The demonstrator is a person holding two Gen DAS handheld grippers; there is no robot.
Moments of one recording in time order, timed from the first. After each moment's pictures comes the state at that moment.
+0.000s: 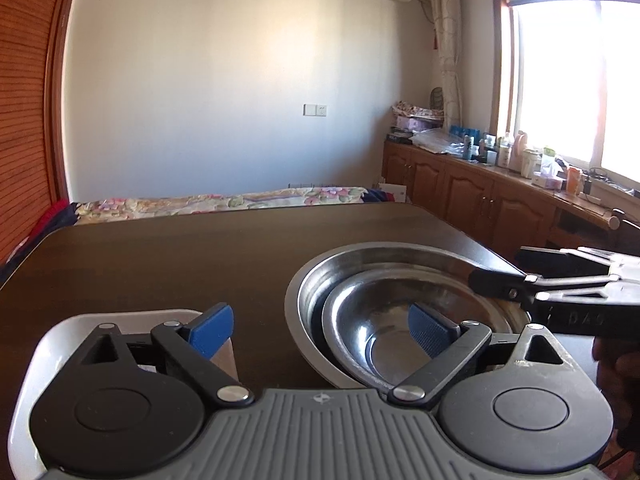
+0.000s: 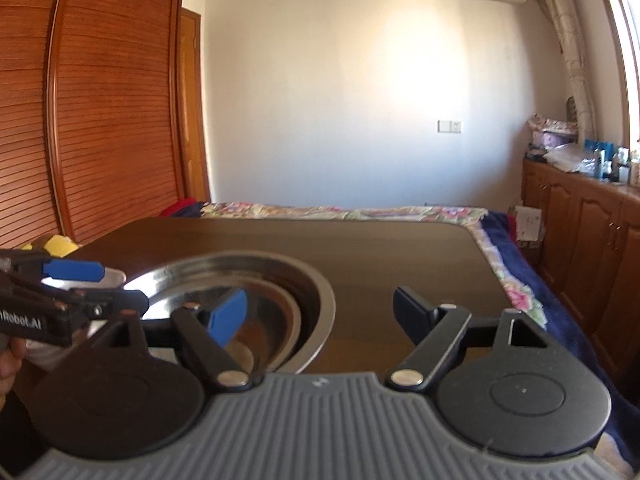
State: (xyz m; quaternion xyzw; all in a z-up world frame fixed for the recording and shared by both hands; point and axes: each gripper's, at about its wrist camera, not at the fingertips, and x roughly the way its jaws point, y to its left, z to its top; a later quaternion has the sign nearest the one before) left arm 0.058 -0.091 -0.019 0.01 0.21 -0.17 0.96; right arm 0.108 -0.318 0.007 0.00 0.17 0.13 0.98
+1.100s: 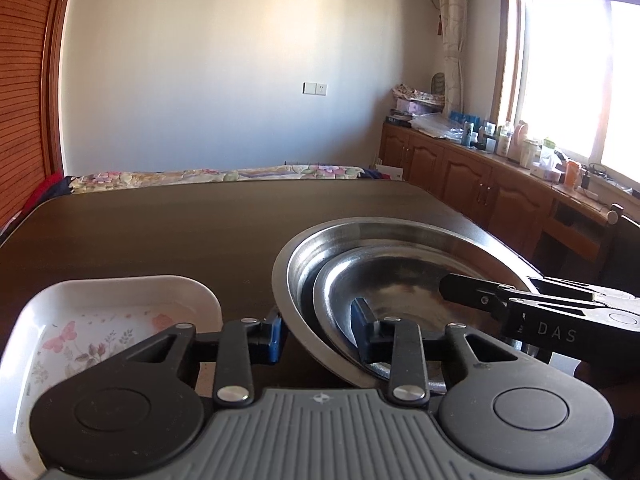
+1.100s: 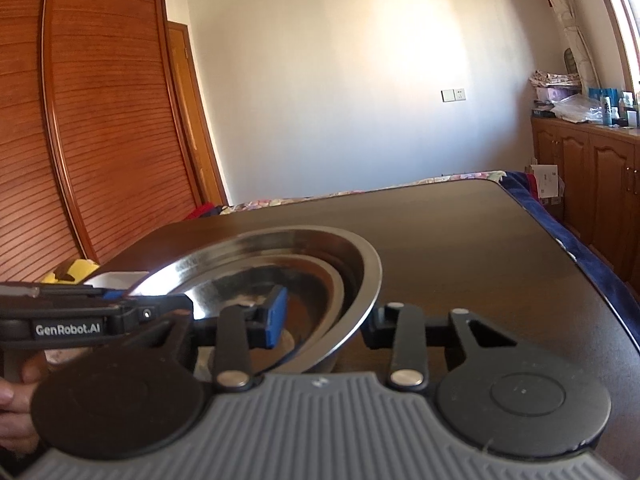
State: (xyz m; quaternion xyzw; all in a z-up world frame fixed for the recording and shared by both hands) left arm 0.059 -0.087 -0.025 0.00 0.24 -0.18 0.95; right arm 0.098 -0.303 -0.001 0.08 0.18 0.14 0.97
